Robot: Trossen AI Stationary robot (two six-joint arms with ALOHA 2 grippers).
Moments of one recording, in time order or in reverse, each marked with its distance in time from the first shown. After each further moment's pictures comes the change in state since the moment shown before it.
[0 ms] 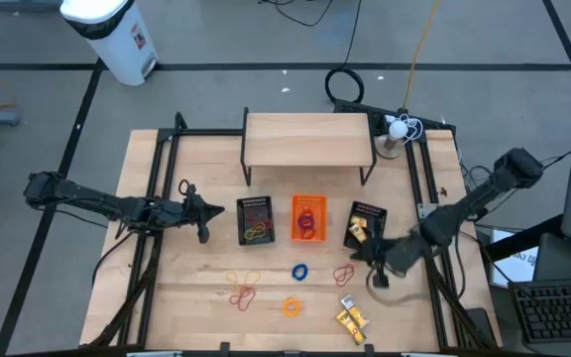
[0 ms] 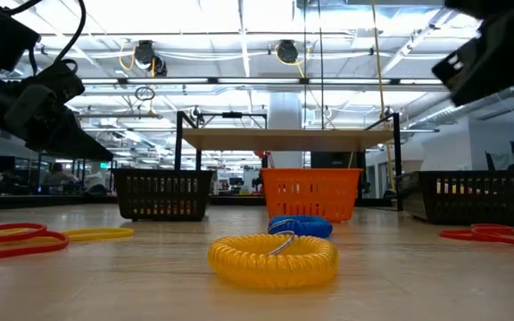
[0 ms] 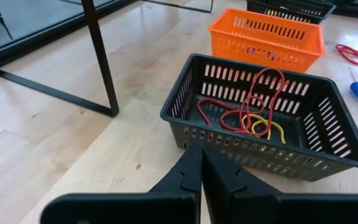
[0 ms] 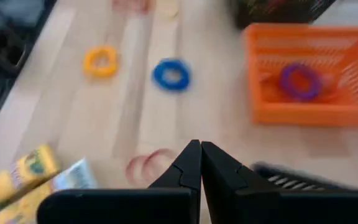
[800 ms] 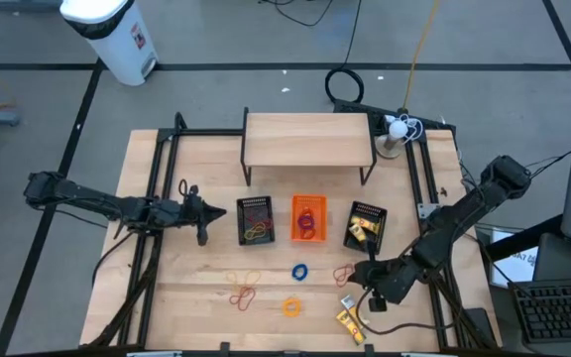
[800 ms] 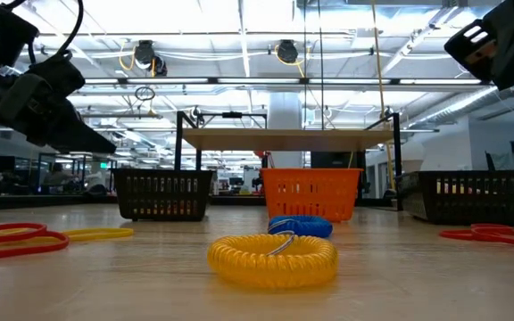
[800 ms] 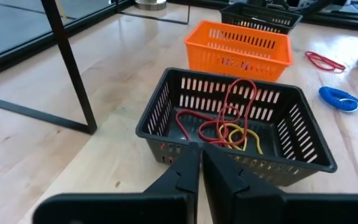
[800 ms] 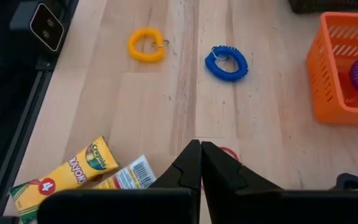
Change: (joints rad) left arm 0.000 0.000 0.000 0.062 0.065 0.056; right arm 0.102 0.228 0.193 -0.091 -0.003 0.089
